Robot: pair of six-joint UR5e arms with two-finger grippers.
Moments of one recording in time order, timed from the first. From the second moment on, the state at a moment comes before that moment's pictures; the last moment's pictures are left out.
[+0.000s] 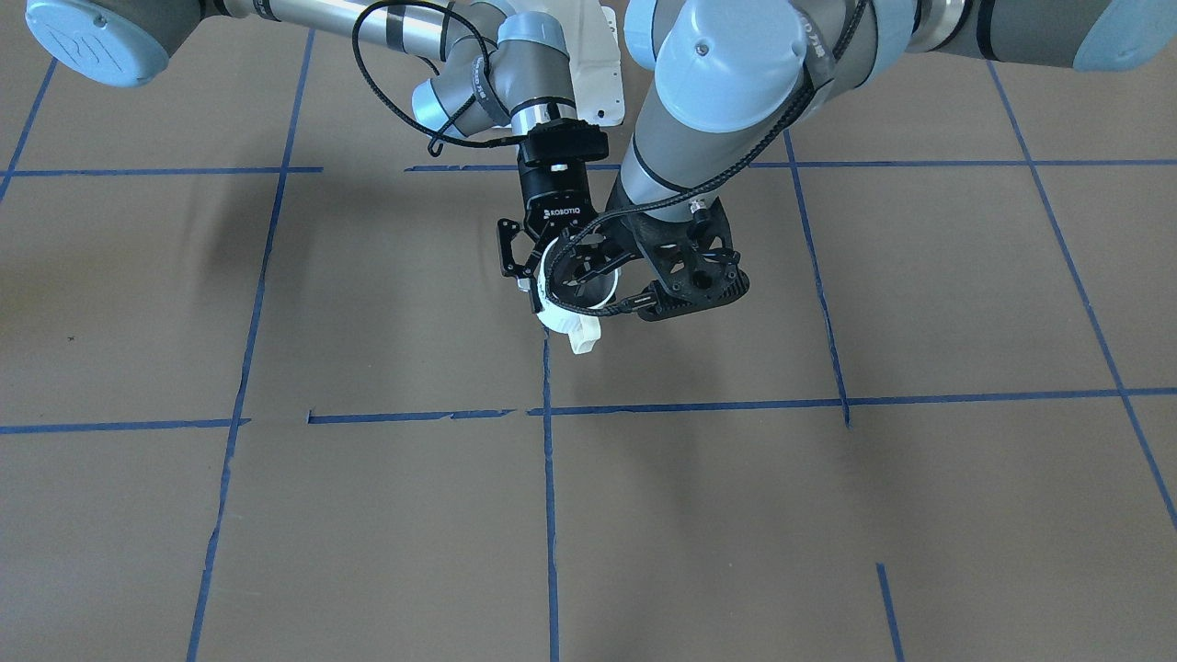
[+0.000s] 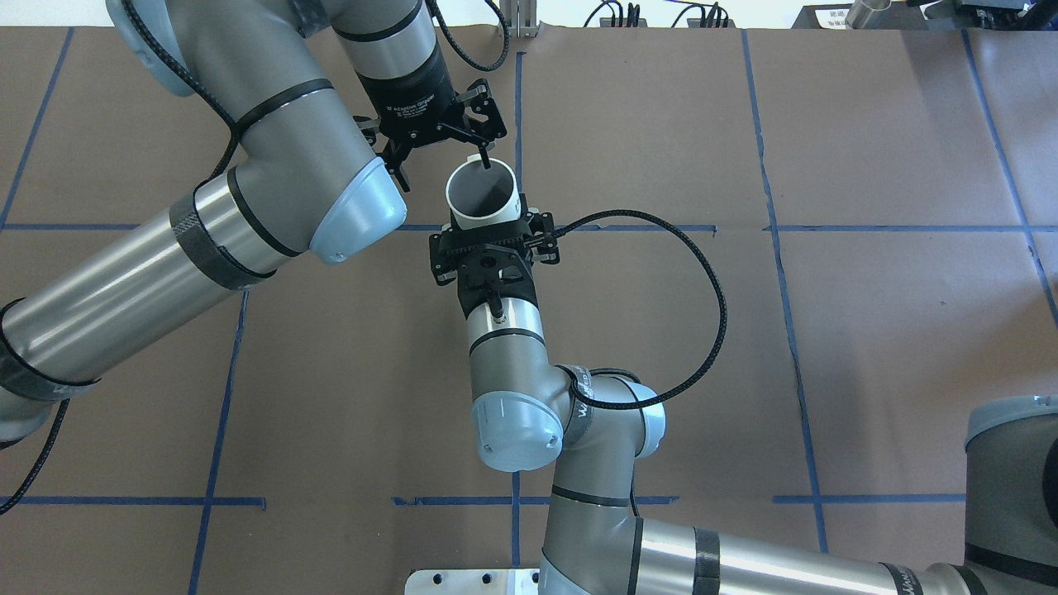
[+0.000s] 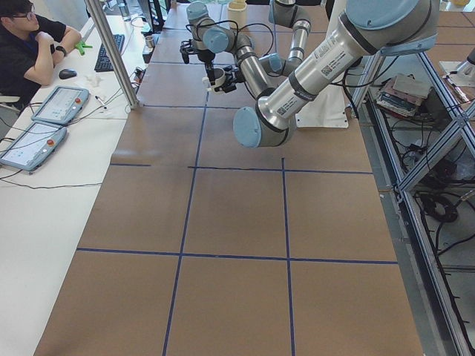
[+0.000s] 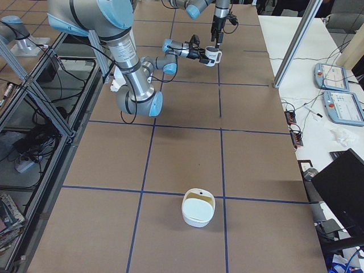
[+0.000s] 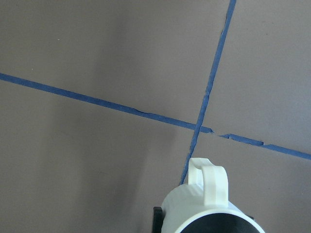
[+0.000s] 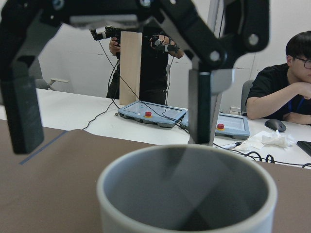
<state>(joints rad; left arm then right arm) -0.82 -2.50 -1.57 -1.35 -2.24 -1.25 0.26 -0.79 1.40 -0.89 0.59 0.91</state>
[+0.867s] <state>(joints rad) -0.79 -2.47 -1.61 -1.35 -2.25 -1.25 0.28 -0.79 1.40 -0.89 0.59 0.91</state>
